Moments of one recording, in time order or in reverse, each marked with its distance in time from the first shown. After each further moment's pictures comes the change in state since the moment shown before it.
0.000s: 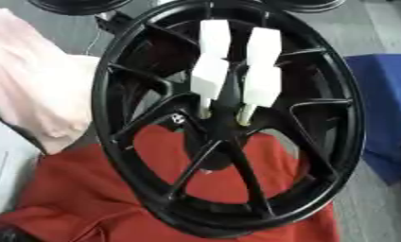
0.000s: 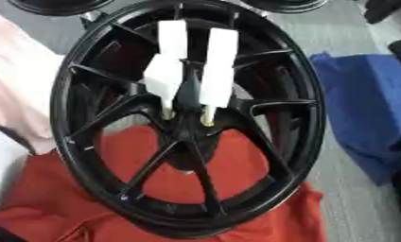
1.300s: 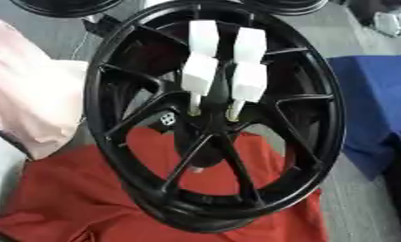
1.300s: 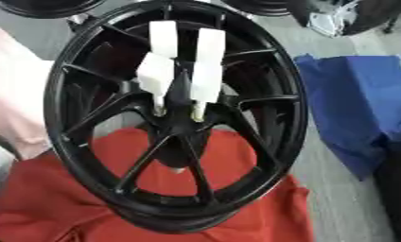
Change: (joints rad) left arm 0.059 0.027 0.006 0.014 -0.003 0.006 0.011; right arm -0.541 0.475 0.280 0.015 -0.091 0.315 0.315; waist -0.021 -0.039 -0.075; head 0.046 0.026
